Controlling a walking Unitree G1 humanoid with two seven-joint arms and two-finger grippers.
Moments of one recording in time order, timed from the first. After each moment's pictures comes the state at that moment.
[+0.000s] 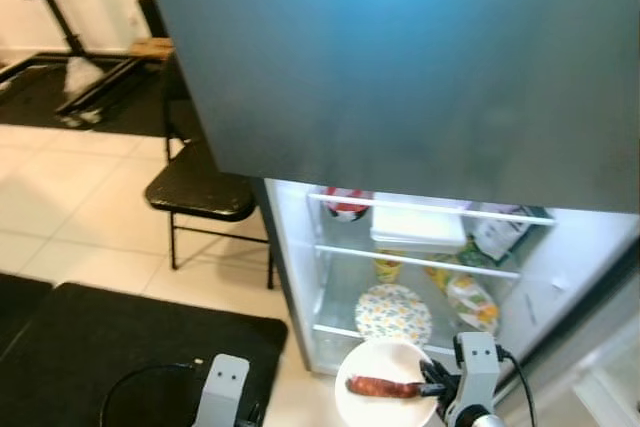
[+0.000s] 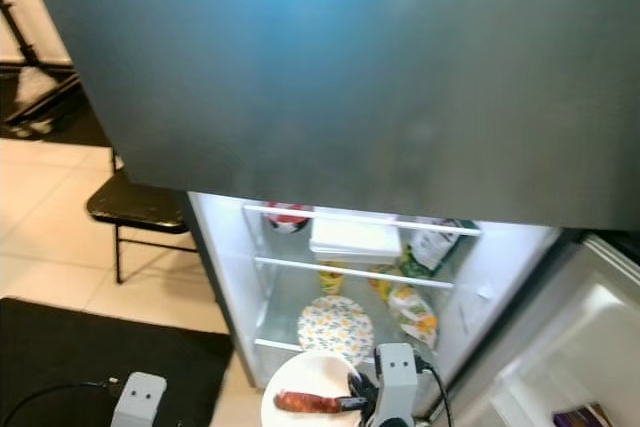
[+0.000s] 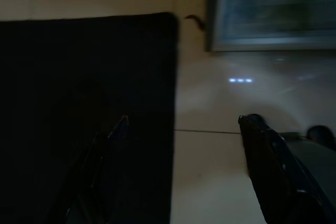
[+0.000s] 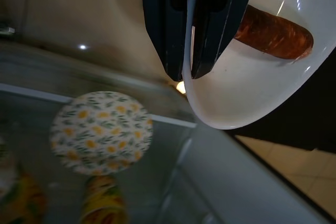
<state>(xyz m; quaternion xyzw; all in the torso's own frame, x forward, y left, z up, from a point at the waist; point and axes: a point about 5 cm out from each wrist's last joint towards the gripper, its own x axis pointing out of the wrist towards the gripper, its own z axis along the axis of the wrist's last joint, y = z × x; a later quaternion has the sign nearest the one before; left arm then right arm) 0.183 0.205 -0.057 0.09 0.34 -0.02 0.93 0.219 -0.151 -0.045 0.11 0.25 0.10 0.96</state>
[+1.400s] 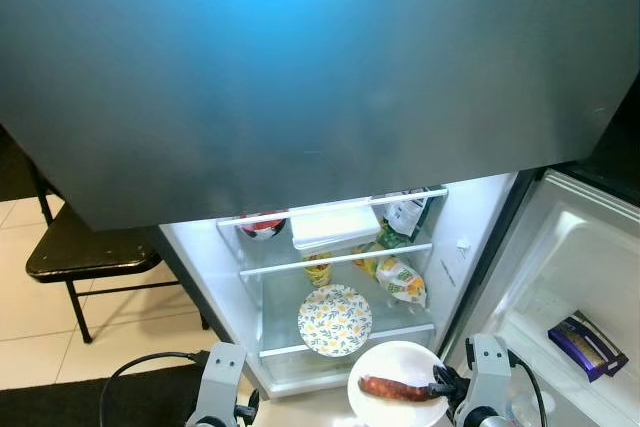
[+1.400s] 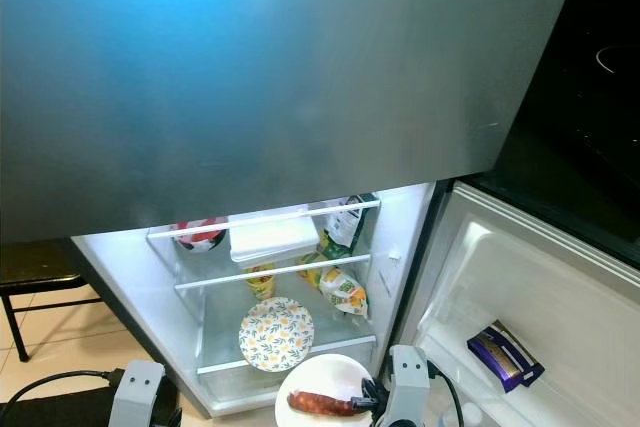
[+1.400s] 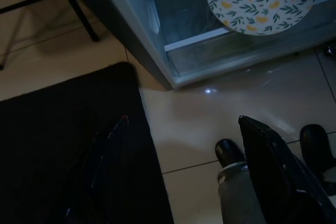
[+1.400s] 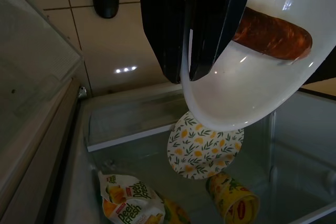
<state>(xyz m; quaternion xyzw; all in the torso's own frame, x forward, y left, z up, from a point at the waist) 0.194 0.207 -0.051 0.07 0.34 -0.01 0.94 0.221 -0.164 -0.049 0.13 0.27 0.04 0.95</state>
